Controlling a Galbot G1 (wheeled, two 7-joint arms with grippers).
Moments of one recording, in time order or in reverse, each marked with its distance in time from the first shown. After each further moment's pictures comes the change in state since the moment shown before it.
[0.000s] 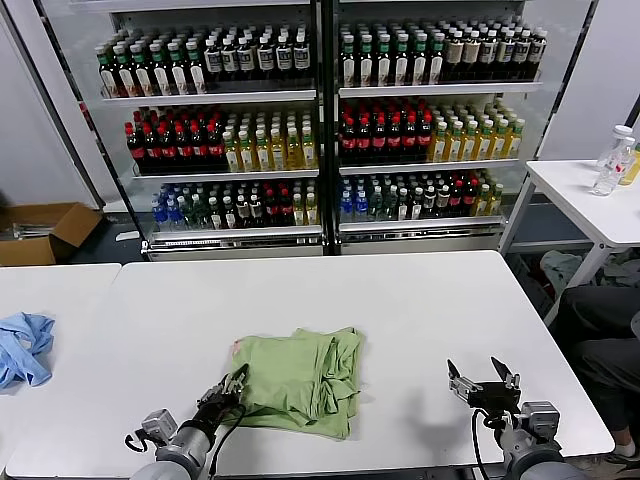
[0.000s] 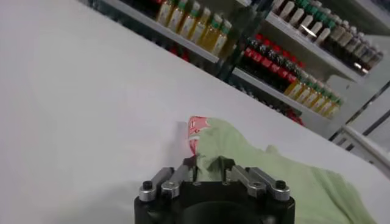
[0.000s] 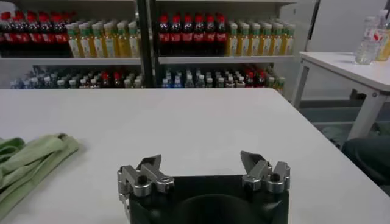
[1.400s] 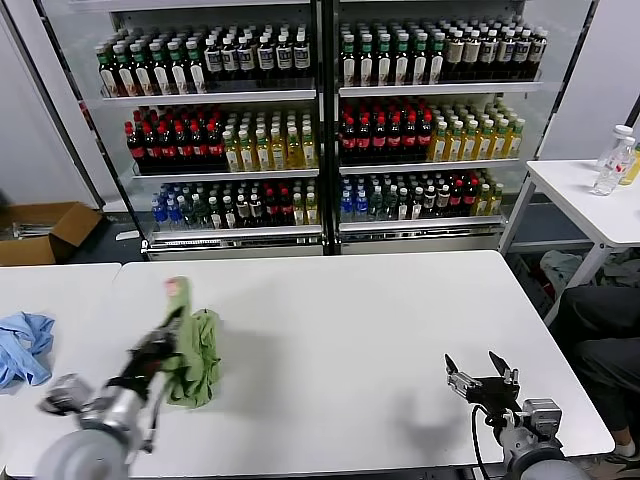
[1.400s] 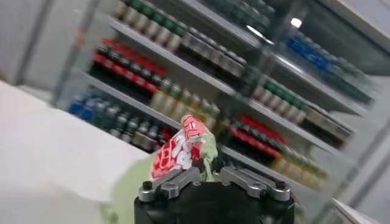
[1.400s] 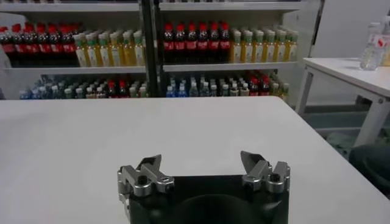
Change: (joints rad) left arm -0.048 0.072 -0.183 -0.229 -0.101 0.025 -0.007; right arm -0.008 0.002 0.012 0.036 0.014 0.005 -0.003
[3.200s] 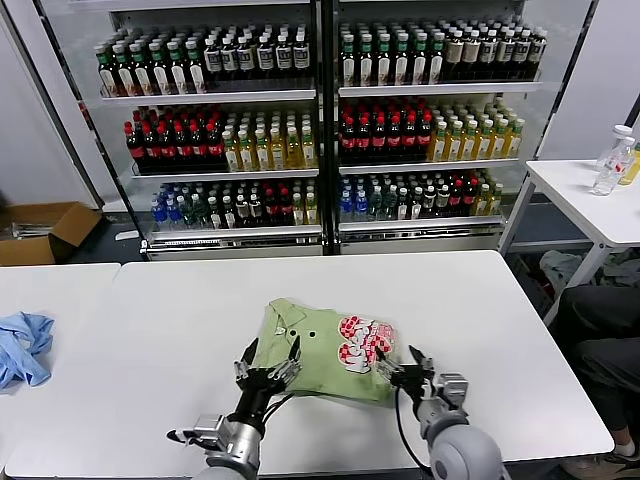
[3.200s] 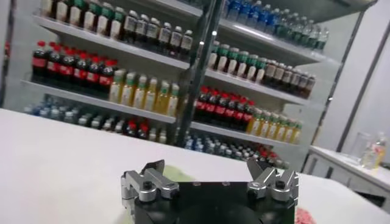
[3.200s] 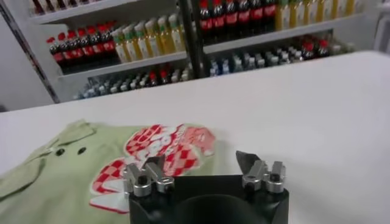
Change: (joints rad) left arm 0.054 -0.136 0.437 0.083 0.551 -0.277 -0.096; right arm 0.308 0.120 -0.349 -0.259 0.065 -0.005 0.084
